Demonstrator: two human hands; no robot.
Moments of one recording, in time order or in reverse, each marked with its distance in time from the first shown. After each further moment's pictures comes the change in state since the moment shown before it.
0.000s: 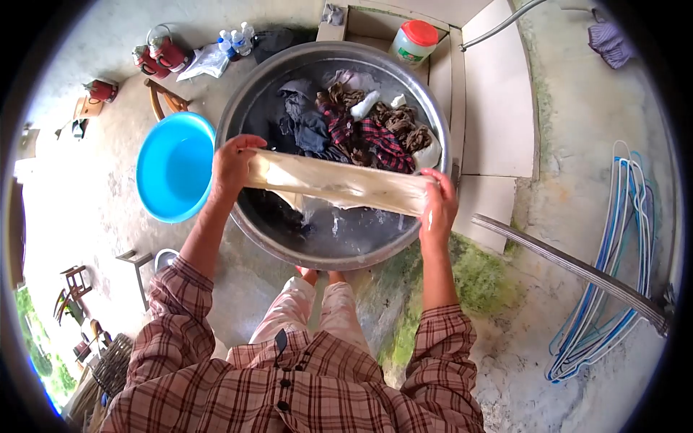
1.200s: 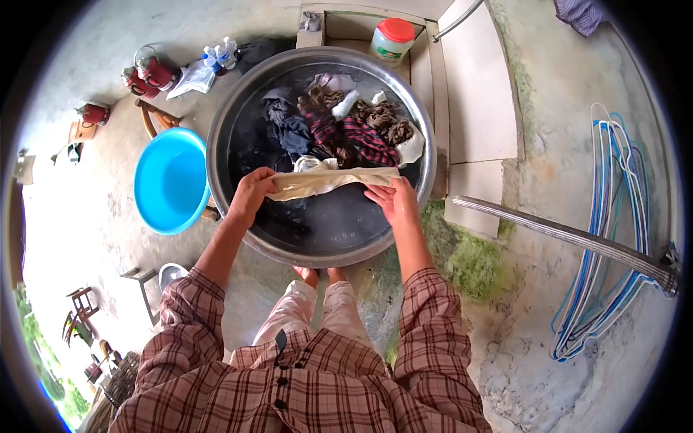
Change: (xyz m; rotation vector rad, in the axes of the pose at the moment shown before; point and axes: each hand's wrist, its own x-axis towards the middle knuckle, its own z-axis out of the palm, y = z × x) left_hand -0.040 -0.005 0.039 -0.335 -0.428 -0.342; right_hand 0.020 0.083 0.004 0.601 -0.124 0.523
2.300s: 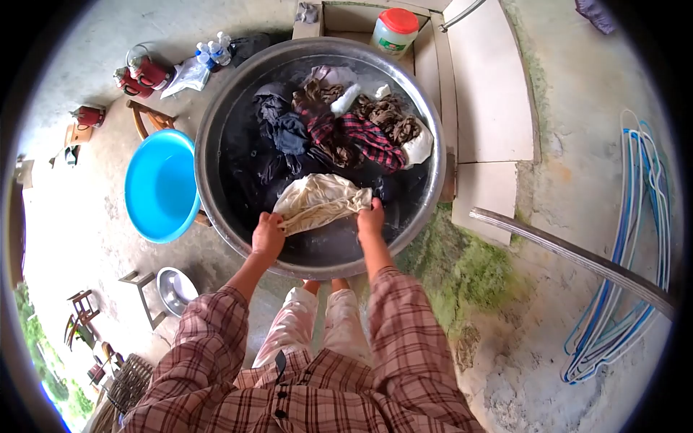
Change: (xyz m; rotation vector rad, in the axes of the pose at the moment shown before) left_hand 0.004 -0.172 0.035 0.838 0.253 0.063; right_hand 0.087 0.154 -0.067 -0.815 0.329 -0.247
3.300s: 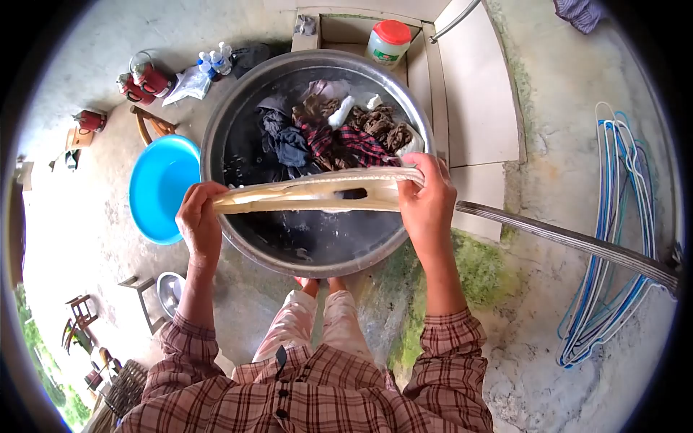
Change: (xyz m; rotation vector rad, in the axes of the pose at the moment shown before) left_hand -0.026 0.104 -0.219 -0.364 0.583 0.351; right_hand -0.119 -0.286 -0.128 -0.302 0.107 -0.906
